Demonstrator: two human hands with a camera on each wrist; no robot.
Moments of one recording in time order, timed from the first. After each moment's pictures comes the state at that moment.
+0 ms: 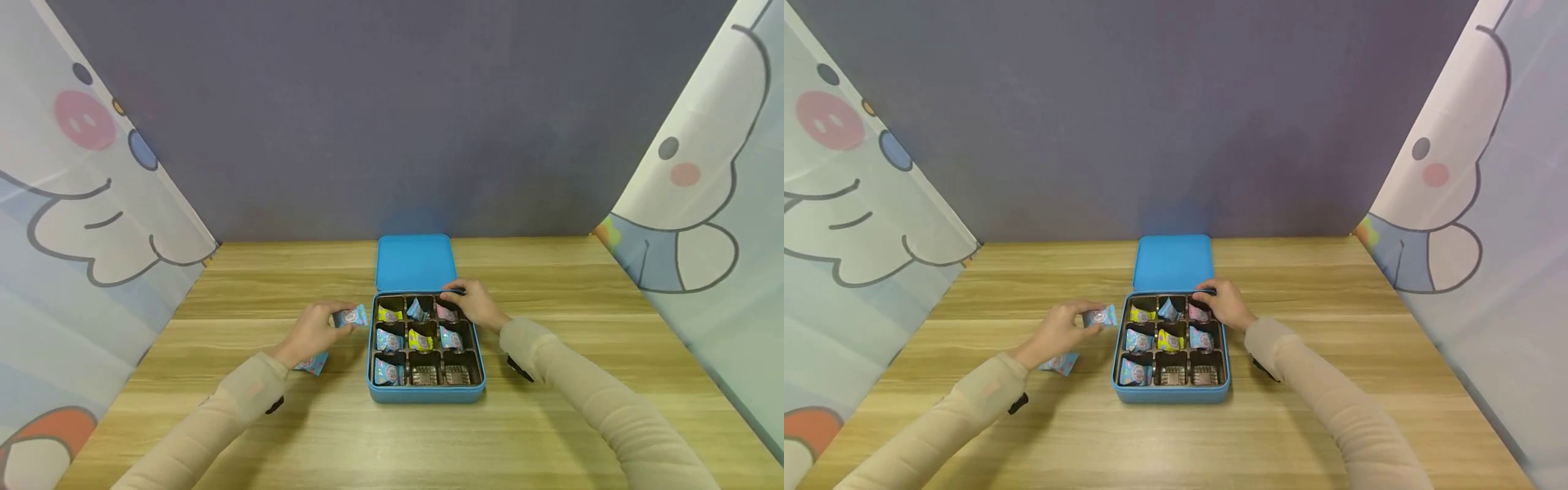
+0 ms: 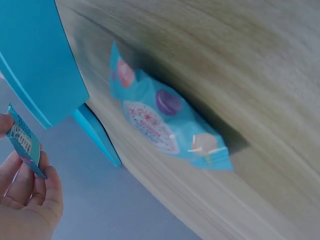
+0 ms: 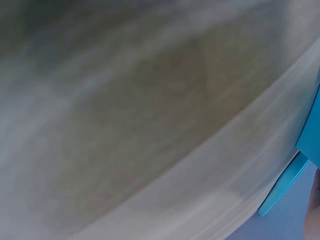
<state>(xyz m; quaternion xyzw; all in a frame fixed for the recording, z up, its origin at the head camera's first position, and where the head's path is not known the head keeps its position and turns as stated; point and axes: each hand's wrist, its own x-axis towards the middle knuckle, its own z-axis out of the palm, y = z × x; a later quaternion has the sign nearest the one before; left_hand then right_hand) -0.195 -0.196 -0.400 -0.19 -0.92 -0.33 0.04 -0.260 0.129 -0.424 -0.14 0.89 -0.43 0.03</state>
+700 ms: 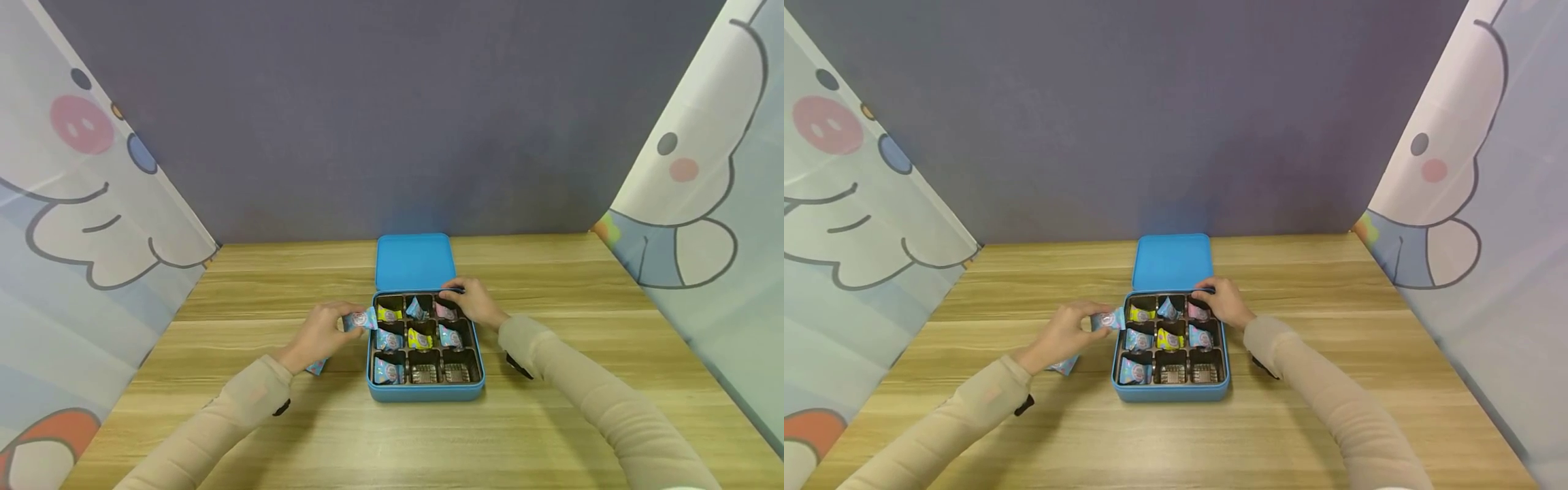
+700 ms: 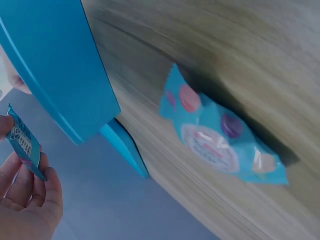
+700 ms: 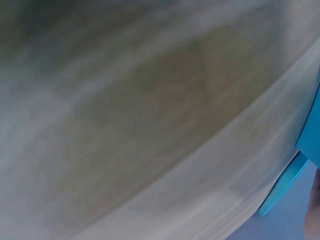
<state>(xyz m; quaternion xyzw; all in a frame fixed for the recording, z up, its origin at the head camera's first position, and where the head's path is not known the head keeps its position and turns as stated) -0.182 -0.180 -0.385 -0.25 -0.91 -0.31 0.09 -0.260 0.128 -0.422 -0.13 0.90 -0.42 0.03</state>
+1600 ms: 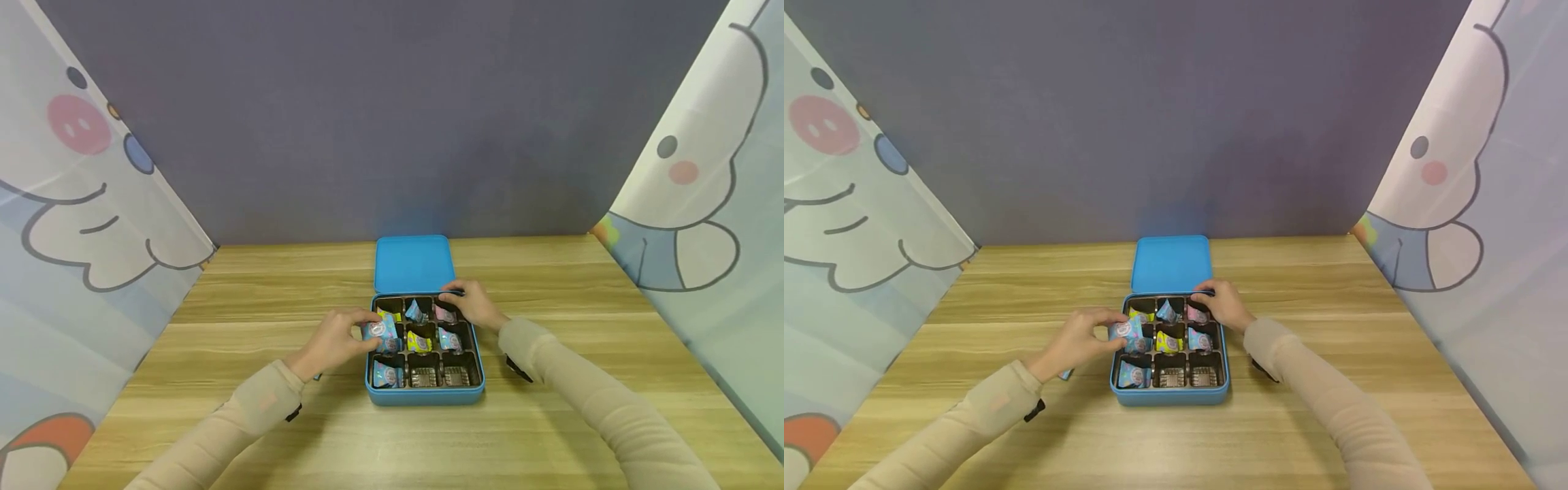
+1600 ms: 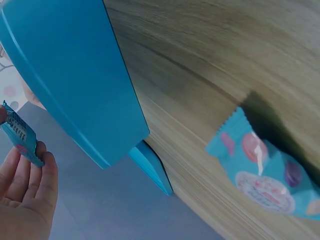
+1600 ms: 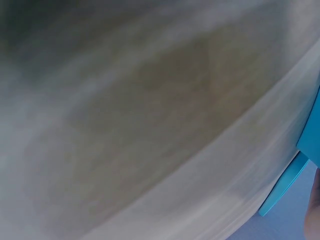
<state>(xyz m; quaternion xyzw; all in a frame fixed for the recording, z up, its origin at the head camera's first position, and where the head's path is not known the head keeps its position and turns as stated) -0.178 -0.159 -0.386 -0.29 -0.89 -0.35 0.08 -0.261 0.129 -0.424 -0.13 0.90 -0.42 0.03</state>
